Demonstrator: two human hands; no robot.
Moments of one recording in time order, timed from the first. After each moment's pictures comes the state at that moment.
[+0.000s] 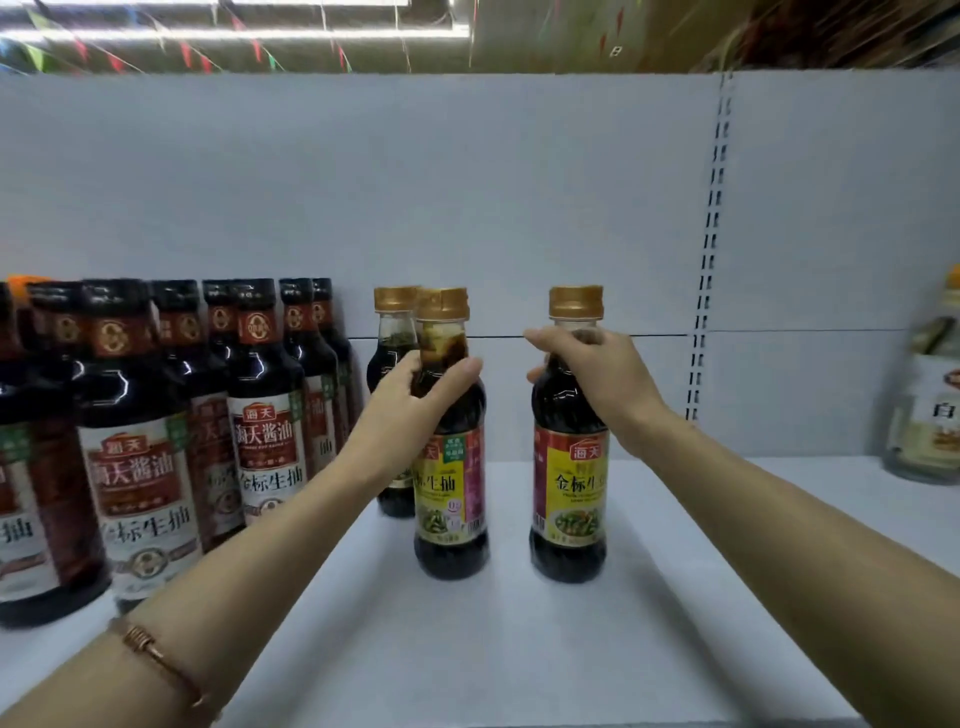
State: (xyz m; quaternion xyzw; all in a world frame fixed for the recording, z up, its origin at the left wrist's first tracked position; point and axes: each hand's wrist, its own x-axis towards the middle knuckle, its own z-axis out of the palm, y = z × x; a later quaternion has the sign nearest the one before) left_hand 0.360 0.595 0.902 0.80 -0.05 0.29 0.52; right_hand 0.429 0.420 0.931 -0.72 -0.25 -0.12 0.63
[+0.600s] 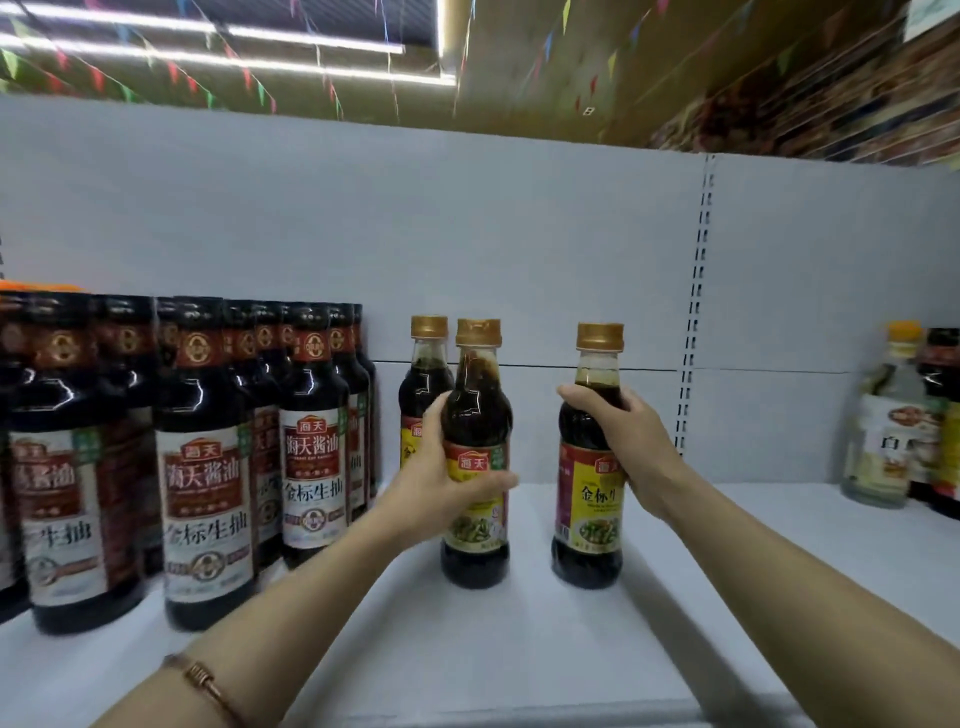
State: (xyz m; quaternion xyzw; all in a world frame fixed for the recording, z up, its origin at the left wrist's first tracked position) left_hand 0.335 0.610 0.872 0.83 -0.09 0.19 0.52; right_hand 0.408 0.423 0.903 -0.70 -0.18 -0.09 0.68
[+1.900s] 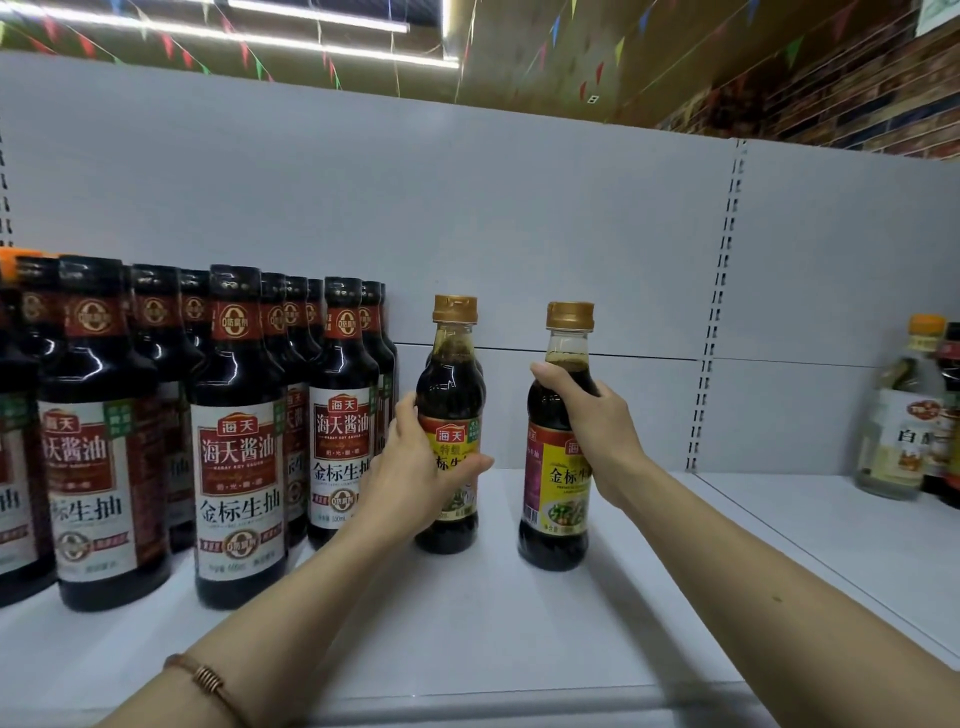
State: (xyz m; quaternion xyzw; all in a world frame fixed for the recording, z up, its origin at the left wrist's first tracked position) left_hand 0.345 0.652 0.847 0.87 0.03 0.31 0.37; right_hand 0.401 0.482 0.893 -0.70 -0.17 -0.12 0.68
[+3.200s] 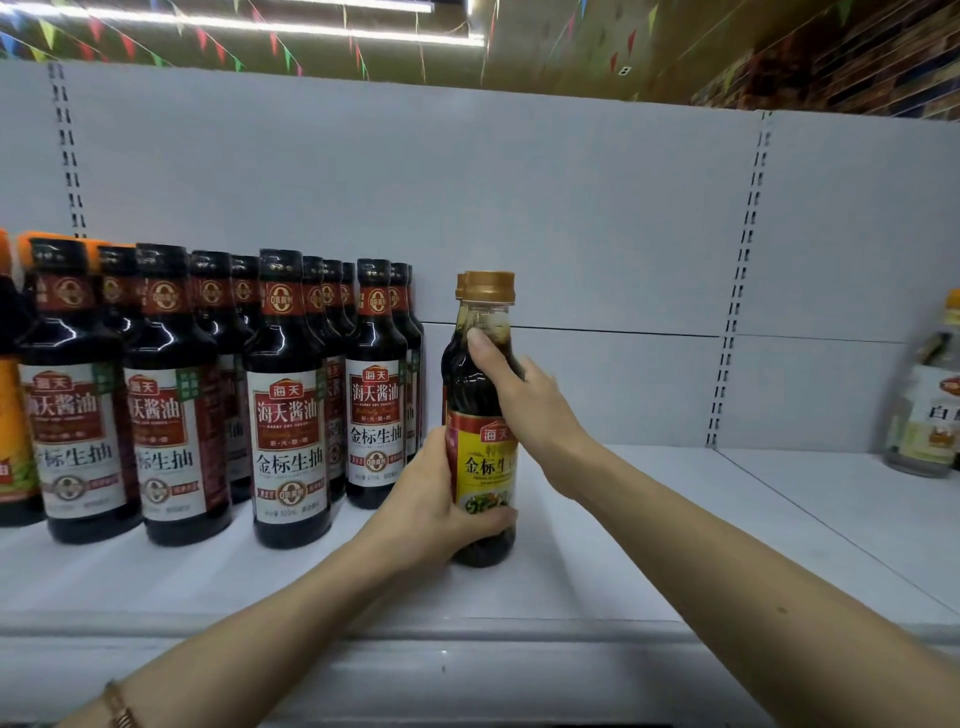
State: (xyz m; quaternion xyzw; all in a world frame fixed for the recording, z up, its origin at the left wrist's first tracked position) left_hand 0.285 0.644 0.823 0.87 -0.07 0.26 0.41; right_hand 0.343 0.533 0.892 -0.73 -0.29 -0.03 0.62
